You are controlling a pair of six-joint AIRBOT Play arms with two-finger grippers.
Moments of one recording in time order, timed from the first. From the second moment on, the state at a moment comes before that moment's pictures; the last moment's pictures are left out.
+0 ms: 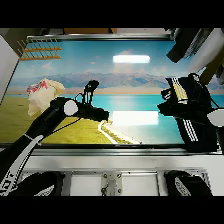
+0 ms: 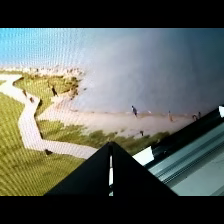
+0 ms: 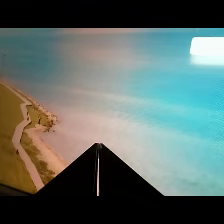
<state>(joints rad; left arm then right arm) -0.54 -1.20 1.02 1.18 -0.94 -1.64 -0.02 -0.79 0.81 -0.99 0.95 1.37</state>
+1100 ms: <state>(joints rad) -0.09 -1.23 1.22 1.43 -0.93 -1.59 -0.02 -0.79 0.81 -0.99 0.95 1.37</state>
